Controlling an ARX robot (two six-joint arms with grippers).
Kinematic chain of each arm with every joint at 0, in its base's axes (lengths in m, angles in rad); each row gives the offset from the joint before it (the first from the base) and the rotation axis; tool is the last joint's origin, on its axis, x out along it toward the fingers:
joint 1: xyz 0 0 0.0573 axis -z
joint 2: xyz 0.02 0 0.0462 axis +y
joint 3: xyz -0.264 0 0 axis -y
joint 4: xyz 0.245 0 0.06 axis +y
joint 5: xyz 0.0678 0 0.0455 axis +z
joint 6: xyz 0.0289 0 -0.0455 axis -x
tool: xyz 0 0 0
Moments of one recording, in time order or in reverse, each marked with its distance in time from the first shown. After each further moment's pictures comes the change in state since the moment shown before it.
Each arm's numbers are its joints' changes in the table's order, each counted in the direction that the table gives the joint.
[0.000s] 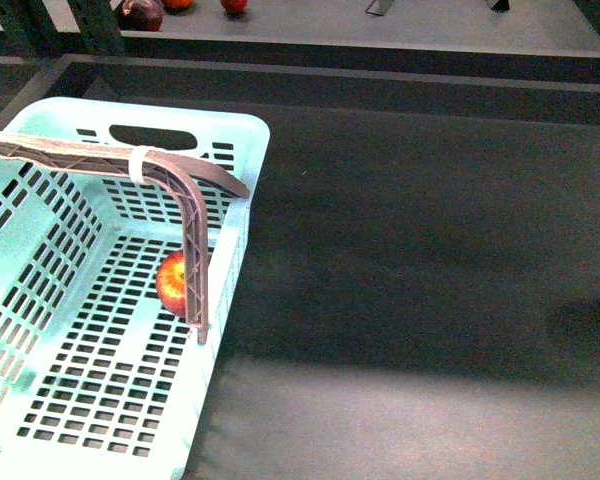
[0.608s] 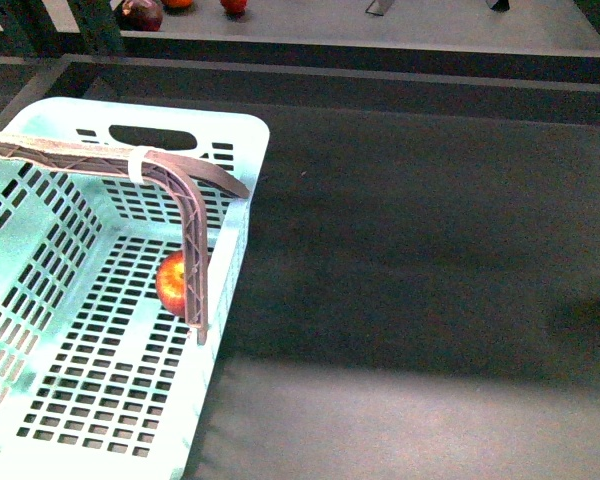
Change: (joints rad) left arm -0.131 -0.370 -0.204 0.181 -0.130 -0.153; right arm 0.000 0.000 0.000 0.000 0.000 0.000
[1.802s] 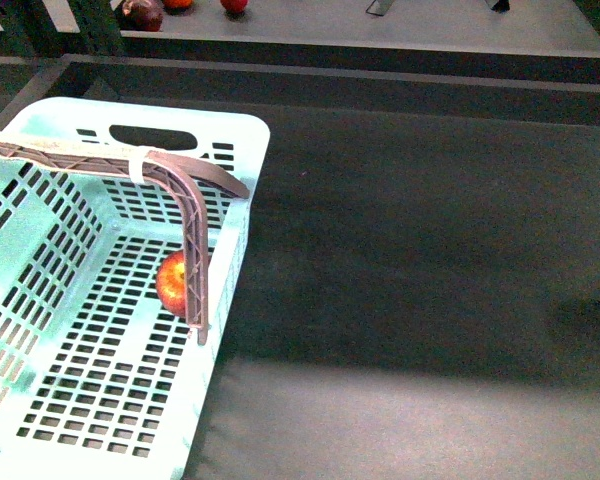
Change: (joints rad) left arm 0.000 -0.625 0.000 0.609 0.000 -0.002; right arm 0.000 0.000 0.000 0.000 0.000 0.000
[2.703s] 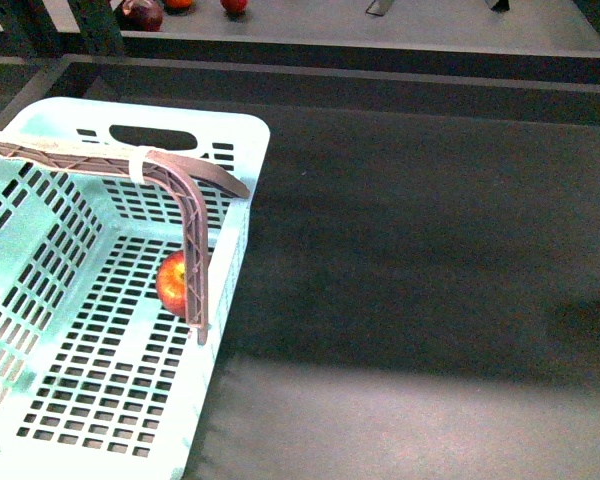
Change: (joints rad) left arm 0.000 0.000 0.000 0.000 0.000 -0.002; right arm 0.000 0.000 0.000 0.000 0.000 0.000
